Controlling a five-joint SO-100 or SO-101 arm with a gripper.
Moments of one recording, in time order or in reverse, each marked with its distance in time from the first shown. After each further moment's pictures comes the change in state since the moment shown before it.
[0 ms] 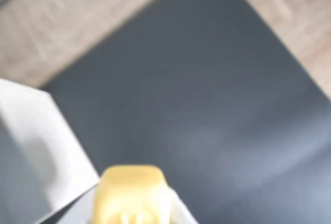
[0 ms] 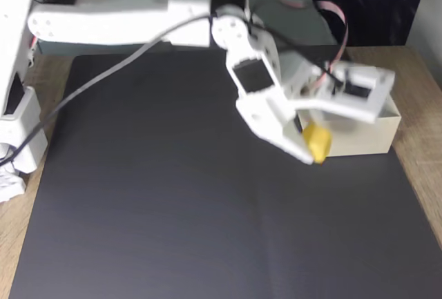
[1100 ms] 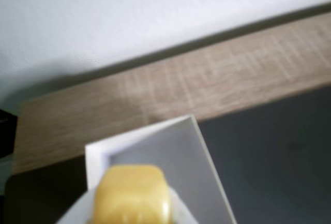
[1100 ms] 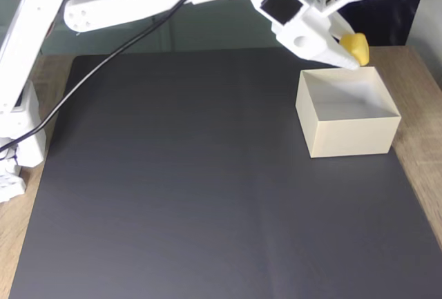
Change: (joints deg) arm -14.0 -11.4 -17.4 -14.3 -5.0
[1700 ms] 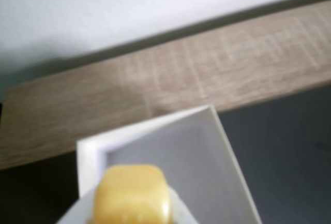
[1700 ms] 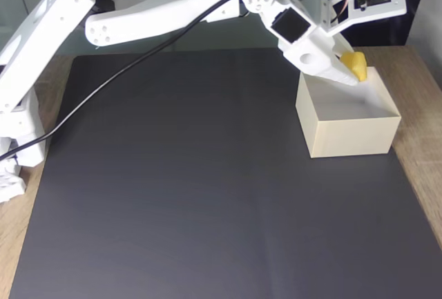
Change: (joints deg) arm -1.0 -9.1 -7.6 0.0 -0.4
